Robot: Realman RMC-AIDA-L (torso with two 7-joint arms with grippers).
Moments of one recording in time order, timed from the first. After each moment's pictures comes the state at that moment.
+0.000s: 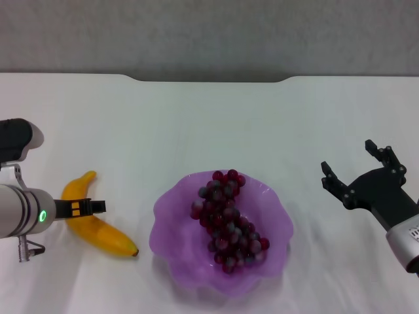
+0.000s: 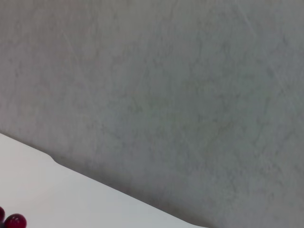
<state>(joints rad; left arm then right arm) -0.38 -2.04 -1.49 -1.12 2.87 -0.78 -0.37 0.22 2.01 0.91 0.69 -2.53 -0.77 -0.31</state>
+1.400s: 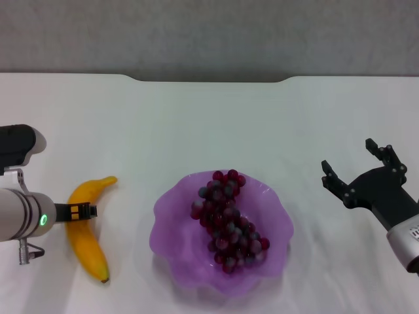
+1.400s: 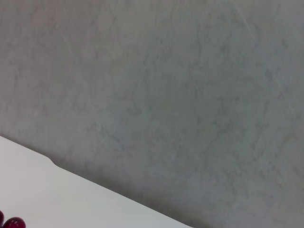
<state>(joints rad) -0.41 -2.04 -1.48 -1.04 2.87 -0.73 -0.36 0.22 2.01 0.91 0.69 -2.53 -0.78 -0.31</state>
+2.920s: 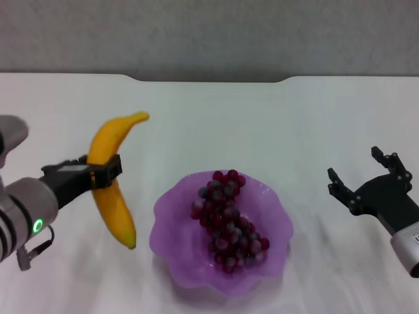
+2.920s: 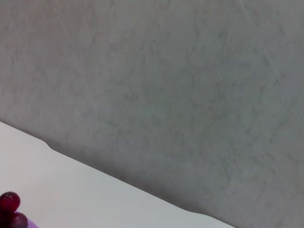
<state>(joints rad) 0.02 -2.04 -1.29 -1.59 2.82 -0.43 -0.18 0.22 2.01 0.91 0.64 -2.53 -0.78 -0.31</state>
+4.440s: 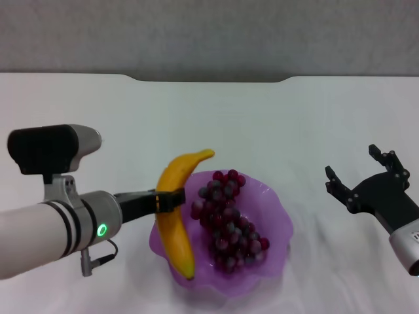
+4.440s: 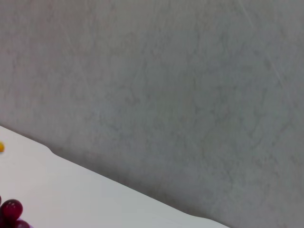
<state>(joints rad) -0.22 -2.04 -1.26 -1.34 2.47 -0.52 -0.08 0.23 2.01 0.90 0.65 -2.53 -0.78 -0.30</state>
